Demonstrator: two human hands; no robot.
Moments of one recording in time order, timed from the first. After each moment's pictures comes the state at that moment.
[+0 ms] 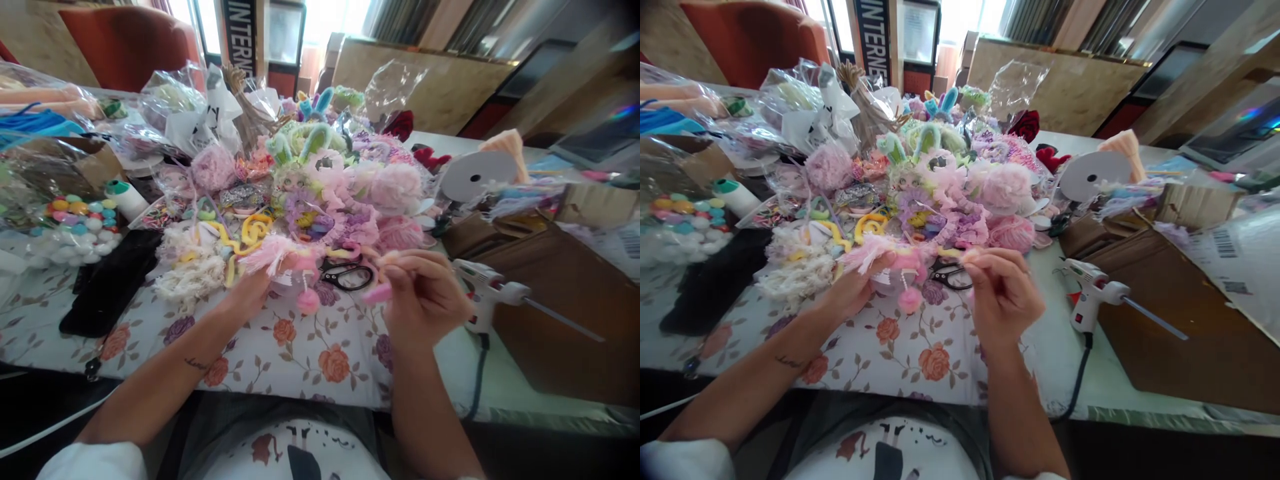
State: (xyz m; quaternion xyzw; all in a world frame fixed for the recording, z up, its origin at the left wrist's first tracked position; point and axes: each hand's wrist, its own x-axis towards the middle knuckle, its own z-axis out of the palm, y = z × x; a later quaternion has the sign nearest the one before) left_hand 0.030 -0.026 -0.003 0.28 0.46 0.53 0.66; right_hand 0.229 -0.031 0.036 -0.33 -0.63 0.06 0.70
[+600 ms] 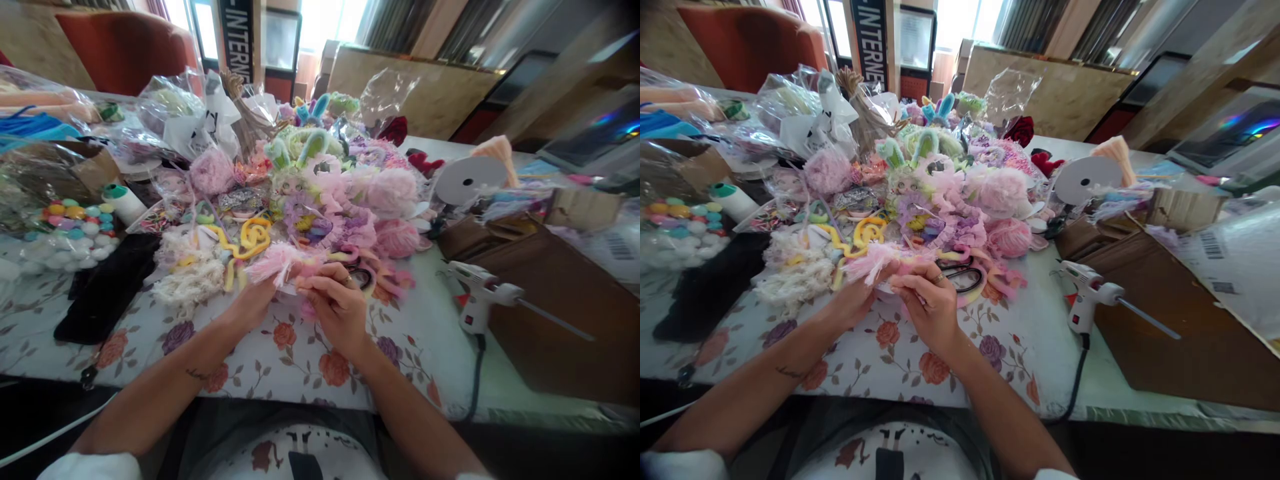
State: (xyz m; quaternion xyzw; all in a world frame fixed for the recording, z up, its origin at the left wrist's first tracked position) left_hand 0.039 -0.034 0.003 0.30 0.47 0.52 0.65; right_hand 0.186 -0.037 0.008 -0.31 -0.75 0.20 0.55
